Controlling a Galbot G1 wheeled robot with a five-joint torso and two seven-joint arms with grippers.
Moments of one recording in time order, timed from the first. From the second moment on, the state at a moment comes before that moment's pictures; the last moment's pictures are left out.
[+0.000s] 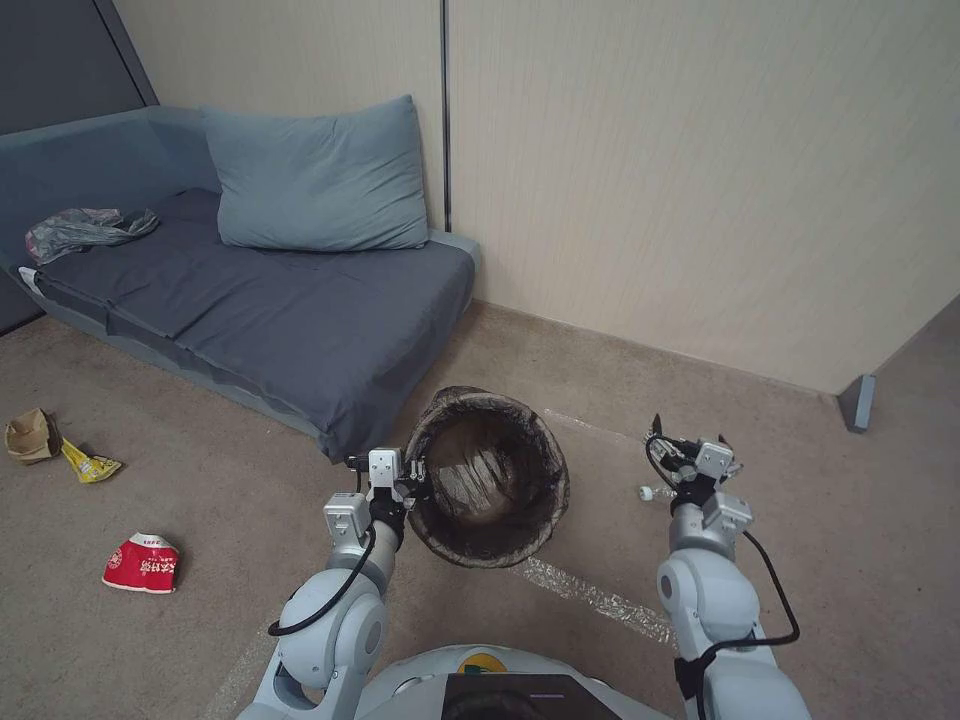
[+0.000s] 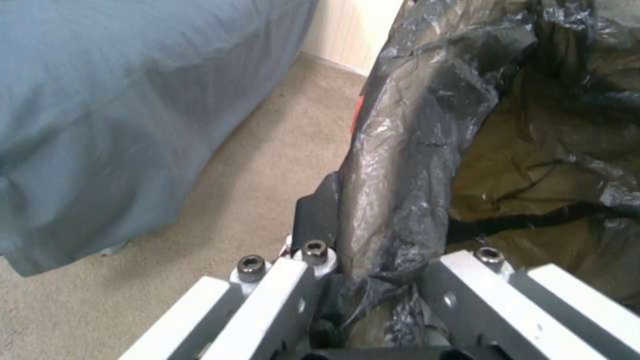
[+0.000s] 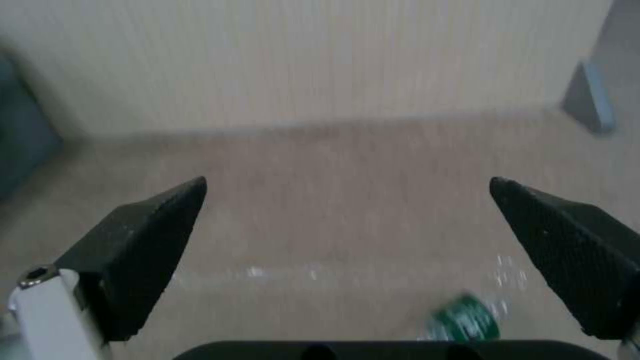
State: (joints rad) left arm 1.59 -1.47 -0.30 -2.26 -0.26 0.47 -0.17; right arm -1.42 1.45 0.67 1.94 0.32 -0.24 0.38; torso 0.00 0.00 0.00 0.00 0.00
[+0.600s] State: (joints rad) left arm 1.59 -1.47 -0.30 -2.26 -0.26 0.47 -0.17; right arm -1.26 1.46 0.67 1.63 0.57 -0.44 0.53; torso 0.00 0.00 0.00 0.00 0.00
